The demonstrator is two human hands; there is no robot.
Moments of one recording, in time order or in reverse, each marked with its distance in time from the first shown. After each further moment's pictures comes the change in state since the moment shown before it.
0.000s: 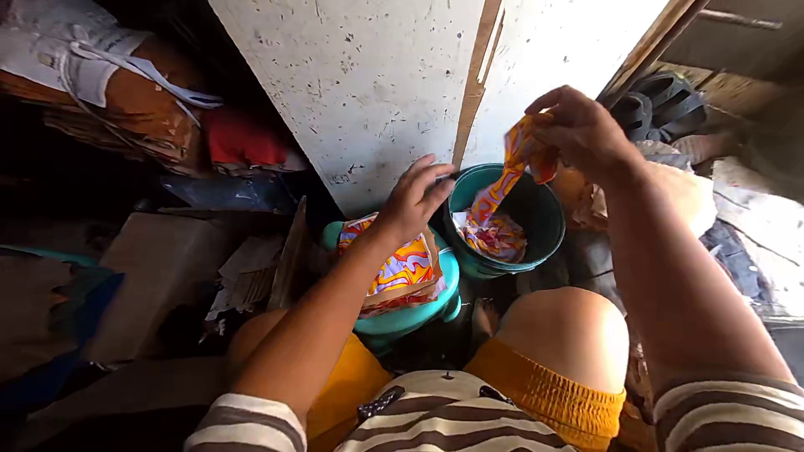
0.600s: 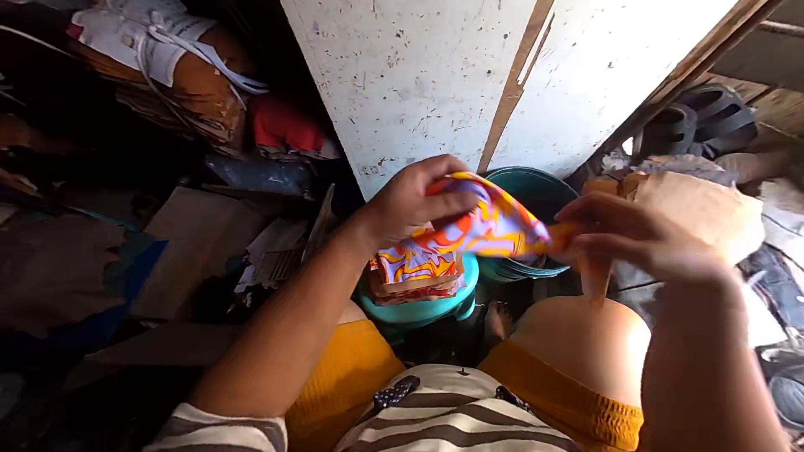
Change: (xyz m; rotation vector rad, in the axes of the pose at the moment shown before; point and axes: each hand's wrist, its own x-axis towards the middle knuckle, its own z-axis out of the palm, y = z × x) left_hand -0.035 0.054 -0.066 -0.661 -0.215 -0.086; right_hand -0.104 -0.012 0.021 0.086 -0.254 -0.033
